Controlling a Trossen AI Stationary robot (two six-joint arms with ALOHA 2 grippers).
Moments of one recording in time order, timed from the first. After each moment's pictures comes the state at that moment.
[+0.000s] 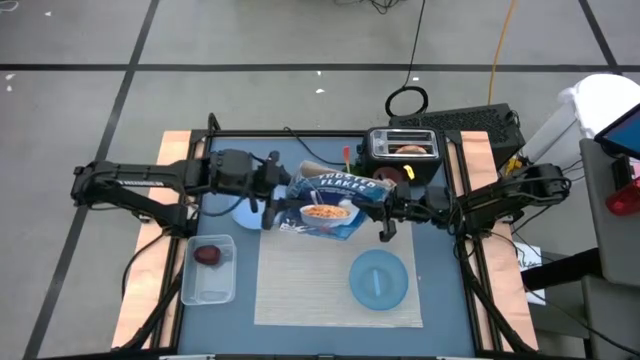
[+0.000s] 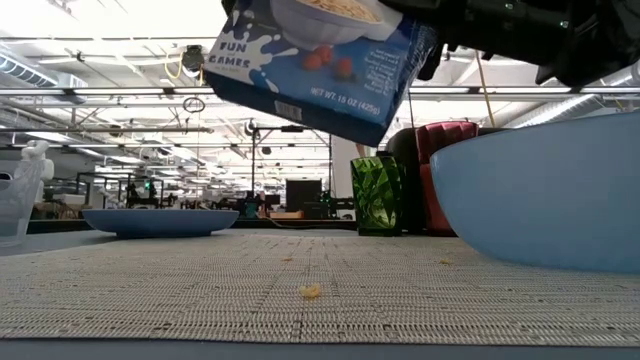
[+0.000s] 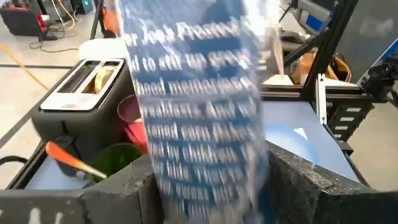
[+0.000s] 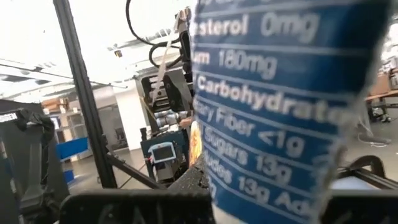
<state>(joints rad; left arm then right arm) 0.03 1.17 1.08 -0.22 0.08 0.00 0.05 1.34 0.39 1.30 0.10 0.24</state>
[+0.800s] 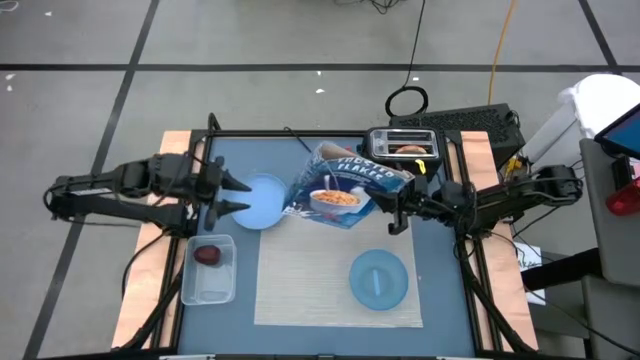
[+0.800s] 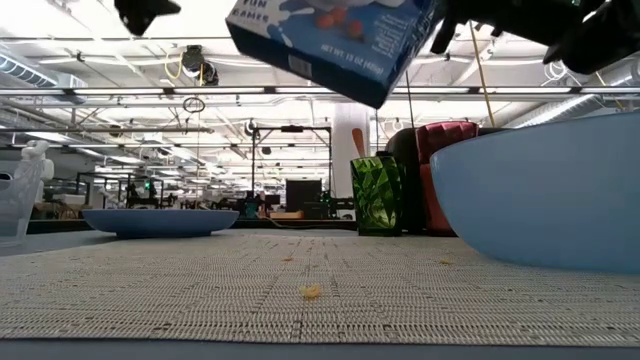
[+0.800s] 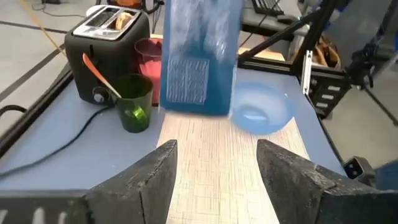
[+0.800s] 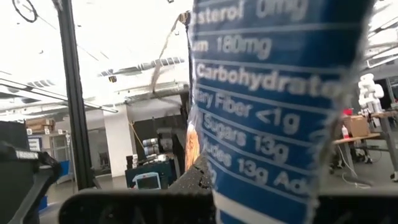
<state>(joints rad) 0.04 0.65 0.83 -0.53 0.08 -0.13 0.05 1.20 0.39 1.30 0.13 0.14</state>
